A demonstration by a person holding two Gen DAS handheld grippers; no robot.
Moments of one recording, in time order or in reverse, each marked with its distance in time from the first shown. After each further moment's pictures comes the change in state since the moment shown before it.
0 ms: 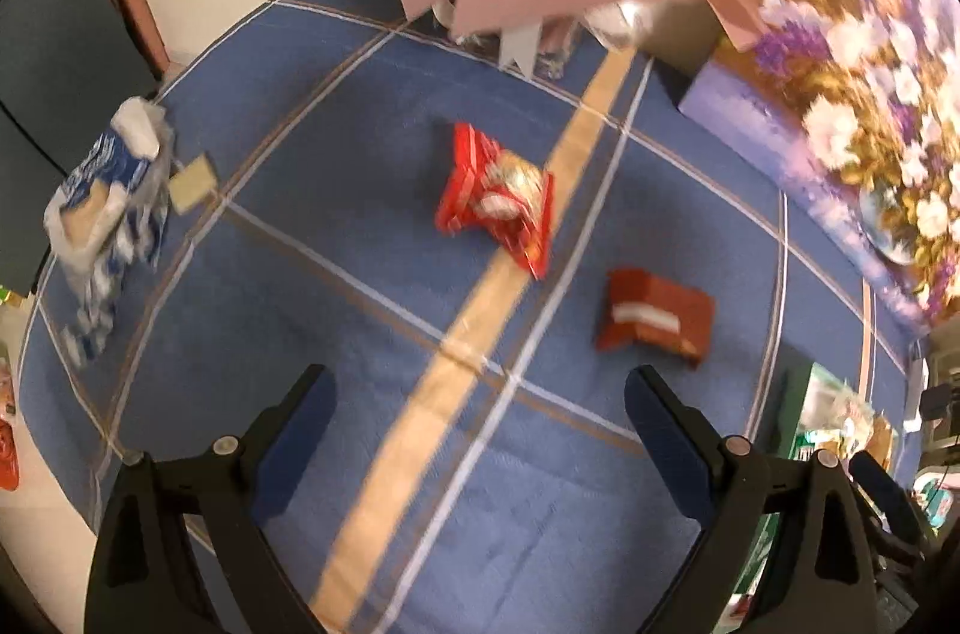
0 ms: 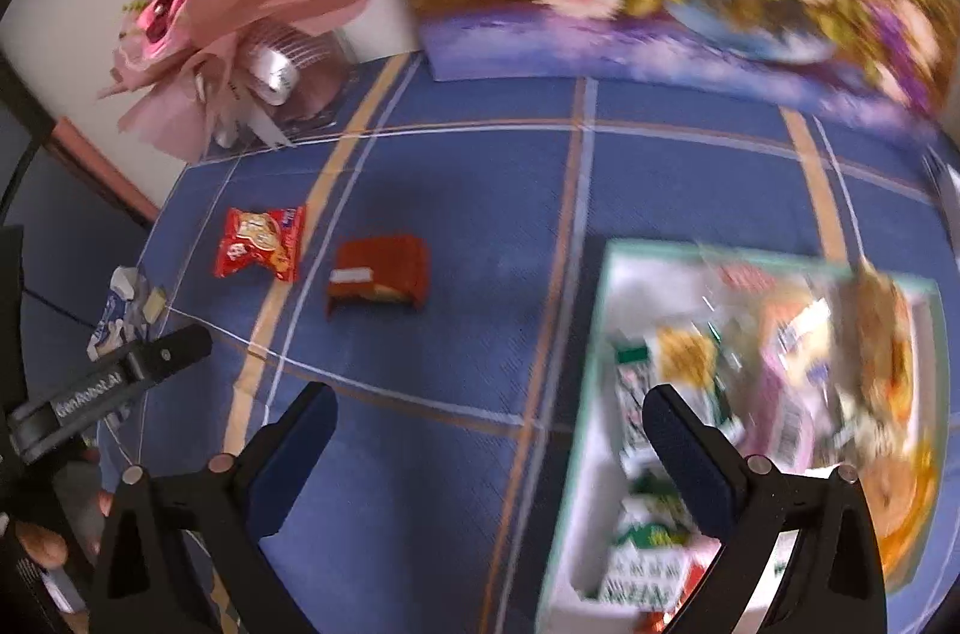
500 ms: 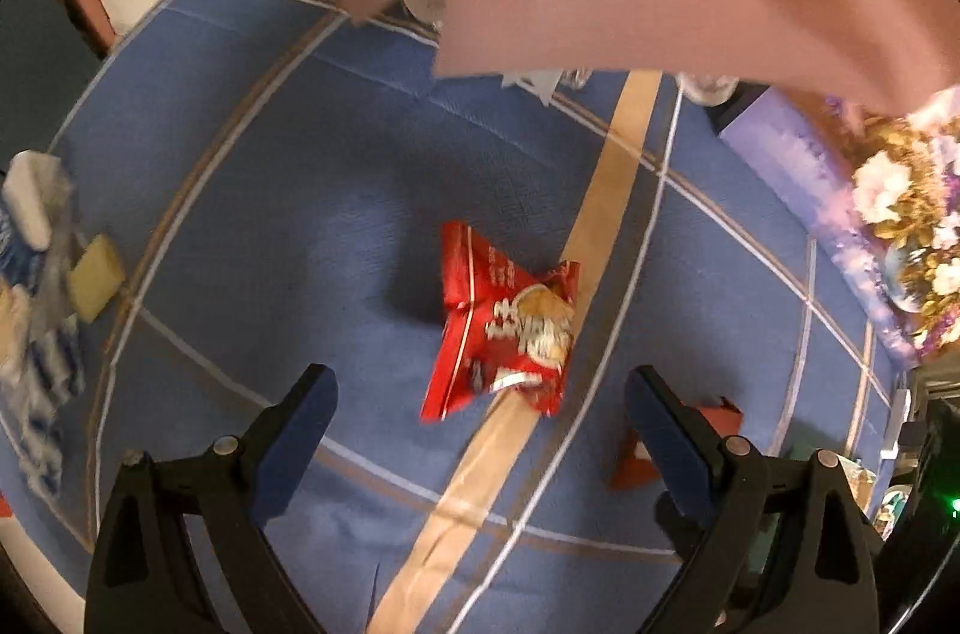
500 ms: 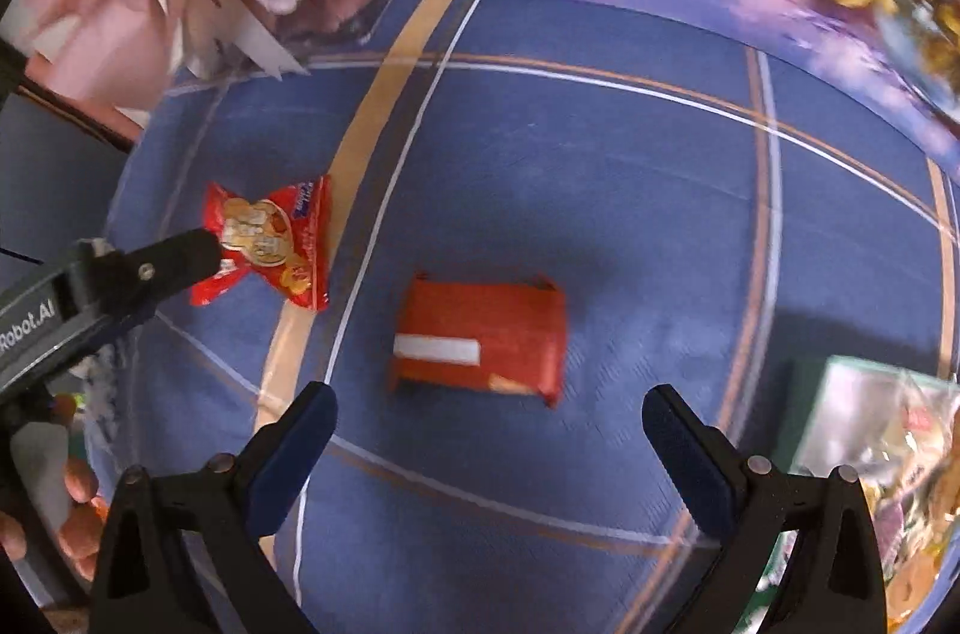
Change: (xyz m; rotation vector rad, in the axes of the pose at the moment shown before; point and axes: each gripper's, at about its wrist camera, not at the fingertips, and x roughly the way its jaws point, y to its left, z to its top) left arm 0.083 0.003 0.080 0.005 0.156 -0.083; right arm 0.111 0.075 0.060 -0.069 0.251 -0.025
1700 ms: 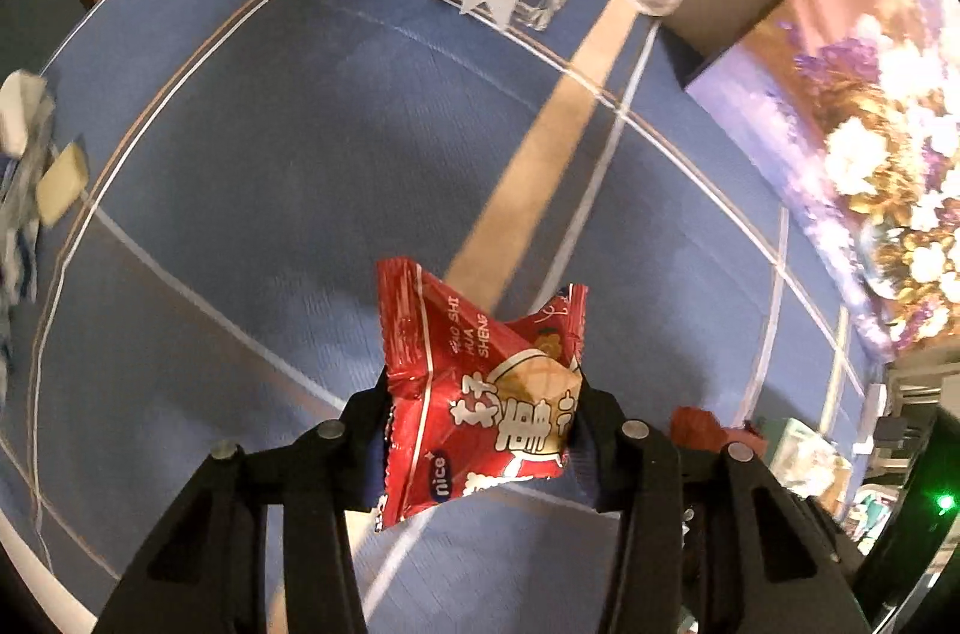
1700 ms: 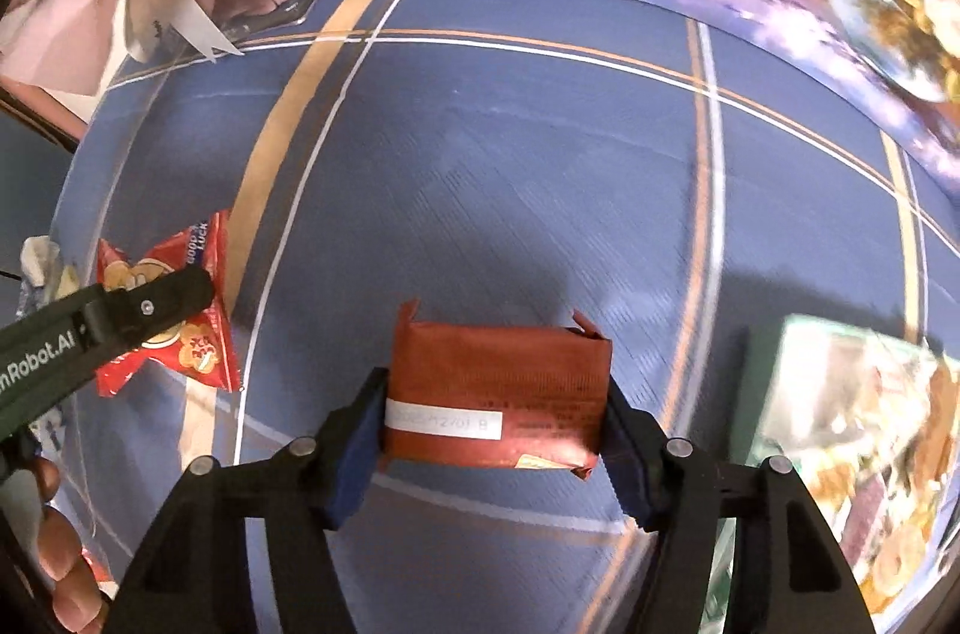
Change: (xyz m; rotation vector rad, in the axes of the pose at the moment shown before) left arm -0.001 -0.029 -0.049 -0.066 0.020 -0.086; right arm -0.008 -0.033 -0.044 0.044 -0.007 -0.109
